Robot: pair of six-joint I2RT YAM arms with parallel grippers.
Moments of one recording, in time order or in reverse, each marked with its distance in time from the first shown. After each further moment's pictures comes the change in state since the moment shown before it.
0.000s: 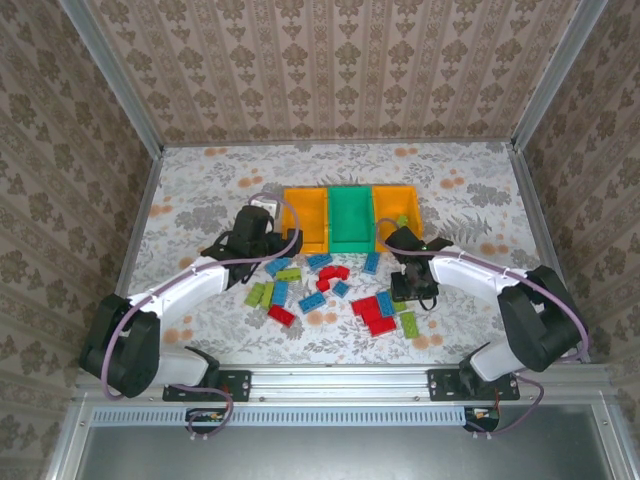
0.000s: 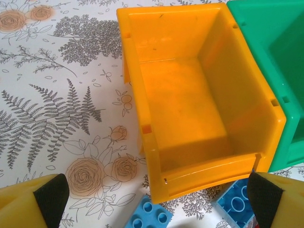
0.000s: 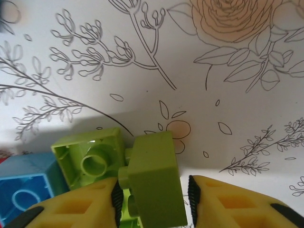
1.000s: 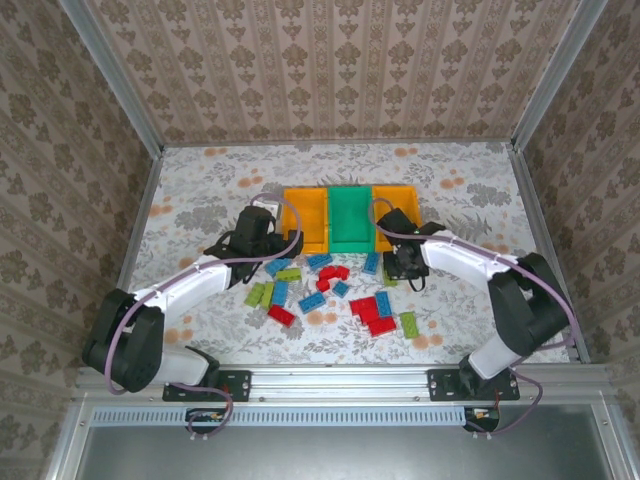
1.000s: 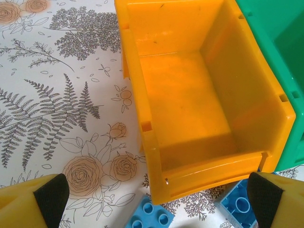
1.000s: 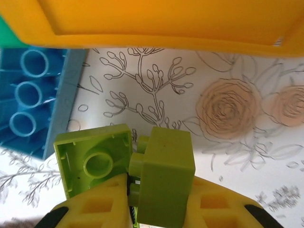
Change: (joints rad) left arm 0.000 0.031 0.000 0.010 -0.001 0.000; right arm -0.010 0.122 0.164 0.045 0.065 0.021
